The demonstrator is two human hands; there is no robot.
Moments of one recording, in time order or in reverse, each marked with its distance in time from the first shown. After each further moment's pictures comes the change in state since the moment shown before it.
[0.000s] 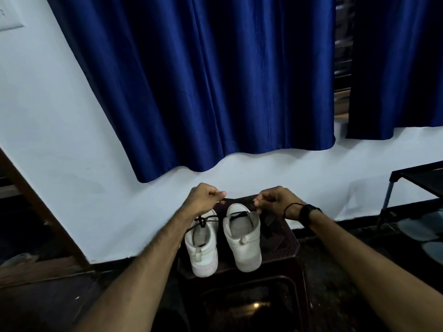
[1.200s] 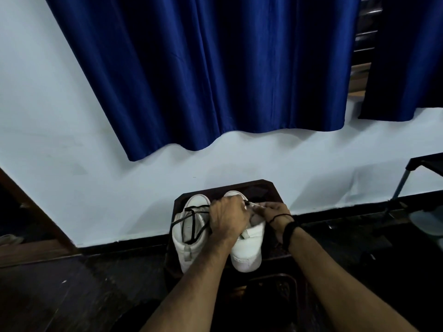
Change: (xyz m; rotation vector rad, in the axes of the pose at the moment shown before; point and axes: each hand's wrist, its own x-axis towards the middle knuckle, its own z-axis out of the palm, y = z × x) left_hand 0.001 0.014 0.117 0.498 0.240 0.056; right_hand 0.041 0.093 0.087 0.564 0.326 0.507
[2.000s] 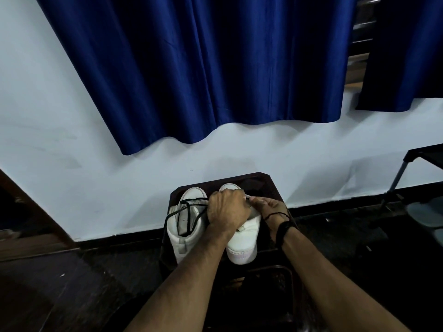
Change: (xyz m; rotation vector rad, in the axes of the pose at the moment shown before) left_hand 0.004 0.003 0.013 0.086 0.012 0.123; right_hand -0.008 0.012 0.007 0.289 0.029 -0.056
